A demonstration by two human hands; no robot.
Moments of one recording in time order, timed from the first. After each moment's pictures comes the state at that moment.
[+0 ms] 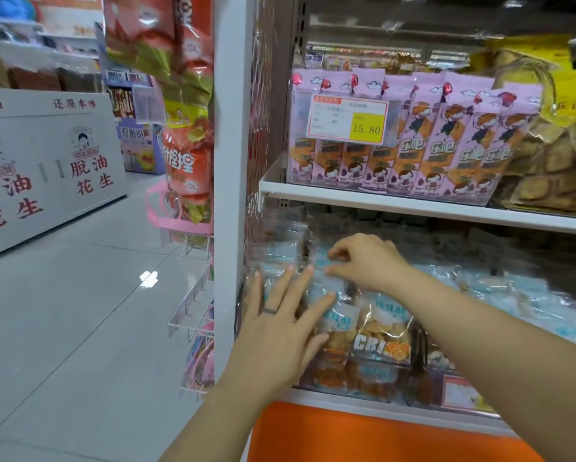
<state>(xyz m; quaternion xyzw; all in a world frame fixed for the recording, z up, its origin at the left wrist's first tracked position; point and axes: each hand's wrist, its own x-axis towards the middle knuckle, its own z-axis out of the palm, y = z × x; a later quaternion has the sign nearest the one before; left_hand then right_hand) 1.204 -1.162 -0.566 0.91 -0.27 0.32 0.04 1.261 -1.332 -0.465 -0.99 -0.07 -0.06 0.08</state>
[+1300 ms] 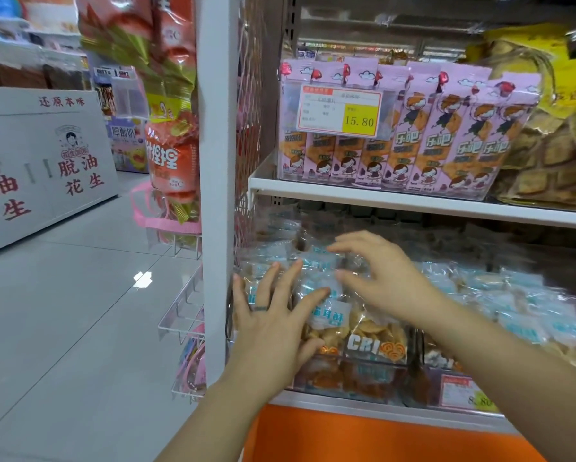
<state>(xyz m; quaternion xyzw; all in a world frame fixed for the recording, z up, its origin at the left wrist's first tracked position) 1.214 -1.172 -0.563 0.93 -0.22 0.29 0.07 1.224 -1.352 -0.475 -0.95 -0.19 -0.17 0.20</state>
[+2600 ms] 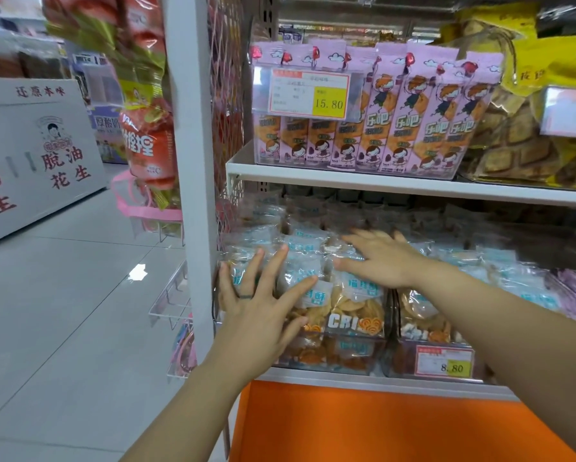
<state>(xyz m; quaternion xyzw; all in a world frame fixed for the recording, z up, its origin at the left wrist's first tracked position) 1.213 -1.172 -0.575 0.92 -0.24 0.31 0.04 1.246 -1.392 -0.480 -1.00 -0.06 0.03 0.00</state>
